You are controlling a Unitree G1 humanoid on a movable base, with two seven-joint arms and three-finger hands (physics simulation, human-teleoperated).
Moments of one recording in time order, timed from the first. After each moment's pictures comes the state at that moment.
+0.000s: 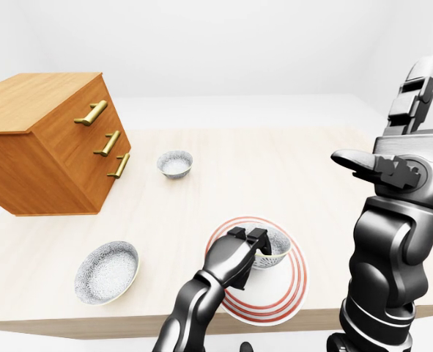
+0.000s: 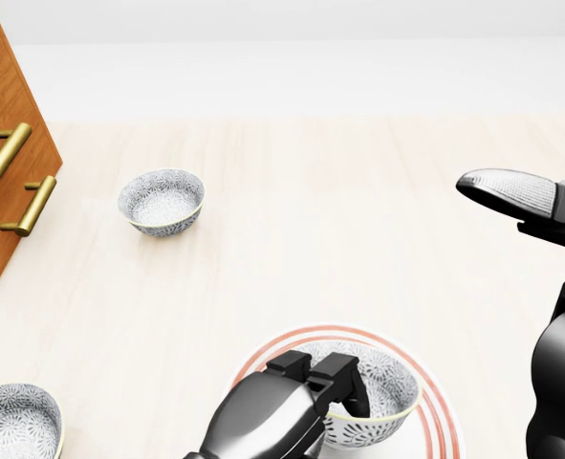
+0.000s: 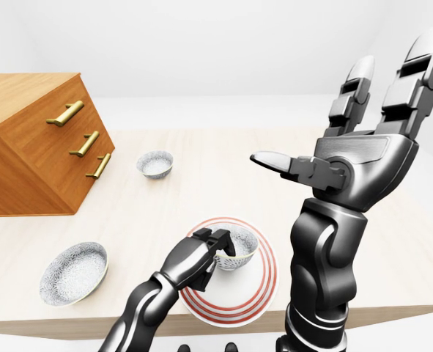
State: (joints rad) left arm 0.11 0.00 -0.49 -0.24 1.02 -0.06 -0.33; right arm -0.34 -0.12 -0.17 -0.70 0.40 0.09 -0.35
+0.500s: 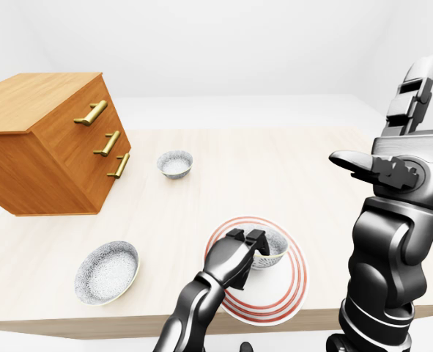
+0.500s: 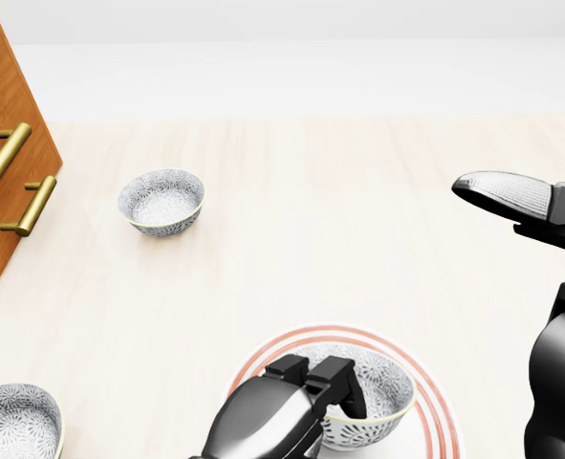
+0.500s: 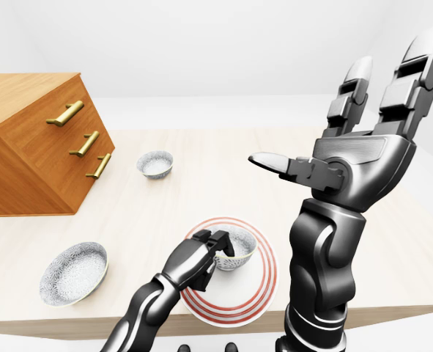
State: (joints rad) left arm 0.11 0.00 -0.48 -0.17 1.02 -0.09 -0.27; right arm -0.34 -0.11 -0.16 -0.70 0.40 0.09 -0.35
